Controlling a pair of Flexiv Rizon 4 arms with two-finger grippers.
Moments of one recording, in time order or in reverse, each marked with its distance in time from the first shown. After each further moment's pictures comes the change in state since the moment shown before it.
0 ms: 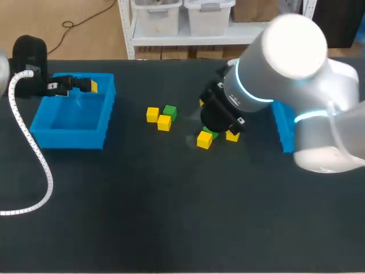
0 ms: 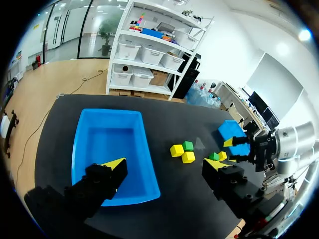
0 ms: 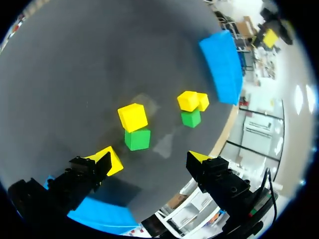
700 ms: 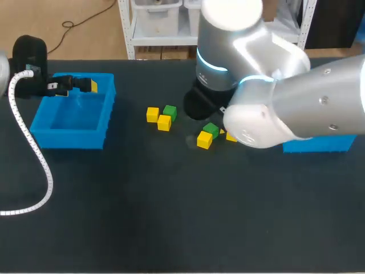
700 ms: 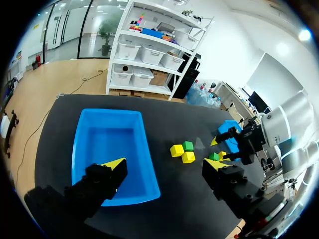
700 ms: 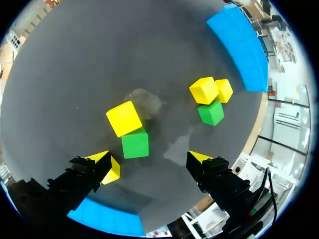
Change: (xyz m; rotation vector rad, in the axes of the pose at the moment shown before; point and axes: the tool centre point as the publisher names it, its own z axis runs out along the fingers) left arm 0.000 0.000 0.000 0.000 0.000 0.000; right arm -0.001 -0.002 0.036 -0.295 -0.016 0.109
